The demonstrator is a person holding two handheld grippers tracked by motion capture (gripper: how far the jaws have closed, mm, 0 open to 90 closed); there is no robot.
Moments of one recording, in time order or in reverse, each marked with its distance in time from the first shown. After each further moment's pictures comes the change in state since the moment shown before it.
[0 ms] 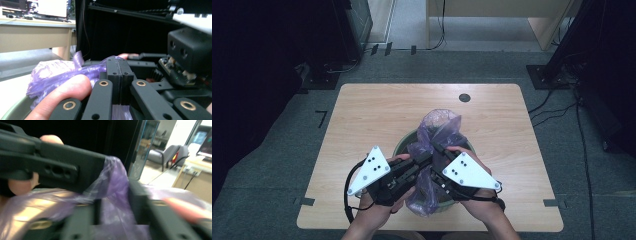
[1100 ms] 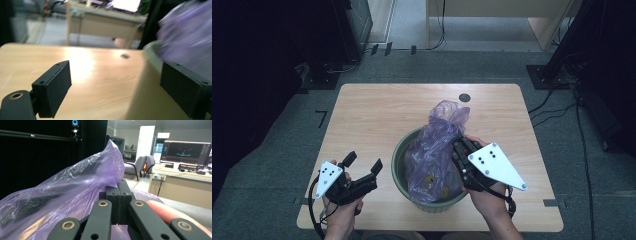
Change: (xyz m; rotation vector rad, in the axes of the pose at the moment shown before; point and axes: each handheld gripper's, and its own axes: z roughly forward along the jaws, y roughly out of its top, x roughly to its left) left arm 0.094 -0.087 -0.069 0.049 0.561 -0.111; right arm -0.024 0.022 -0.015 -0.157 -0.214 0.131
